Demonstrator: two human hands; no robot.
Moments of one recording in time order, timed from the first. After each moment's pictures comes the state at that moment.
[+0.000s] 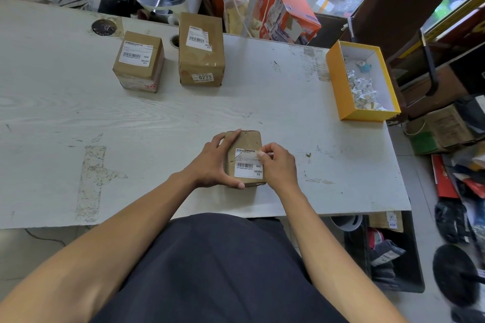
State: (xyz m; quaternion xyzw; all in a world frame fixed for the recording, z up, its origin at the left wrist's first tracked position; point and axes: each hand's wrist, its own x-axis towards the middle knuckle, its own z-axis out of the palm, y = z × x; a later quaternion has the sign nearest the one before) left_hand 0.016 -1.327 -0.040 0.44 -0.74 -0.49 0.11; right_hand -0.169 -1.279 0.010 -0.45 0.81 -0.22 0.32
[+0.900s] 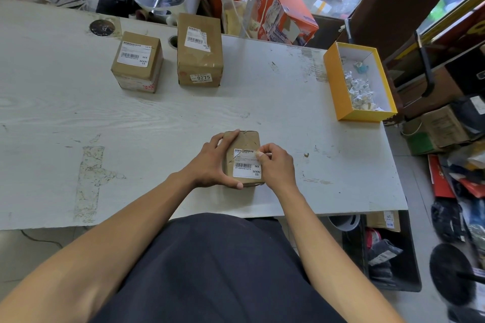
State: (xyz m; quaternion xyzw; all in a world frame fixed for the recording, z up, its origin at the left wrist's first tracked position) left_hand 0.016 -1.327 -0.039 0.44 -0.75 -0.49 0.10; right_hand -0.168 -1.279 0.012 -0.45 0.81 -0.22 0.32
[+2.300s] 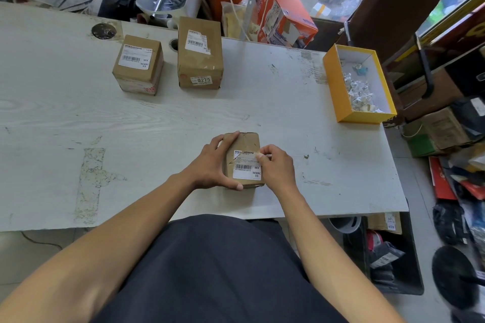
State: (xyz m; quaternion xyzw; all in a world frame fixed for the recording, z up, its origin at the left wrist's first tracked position) left_hand 0.016 -1.327 -0.039 0.44 -0.75 -0.49 0.10; right_hand -0.168 -1.279 0.015 -0.45 0.81 -0.21 0.32
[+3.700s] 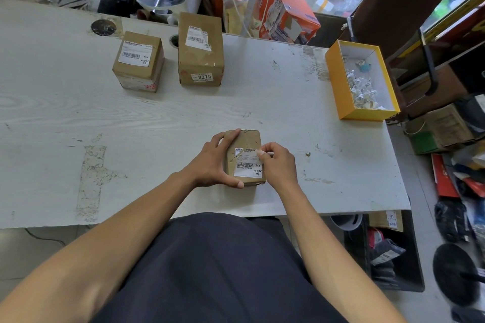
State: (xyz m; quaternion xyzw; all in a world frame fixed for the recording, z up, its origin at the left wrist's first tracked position) left_hand 0.017 -1.327 -0.041 0.43 -0.75 -0.49 0.11; right_hand -0.168 -1.279 0.017 -0.42 0.81 -0.24 0.34
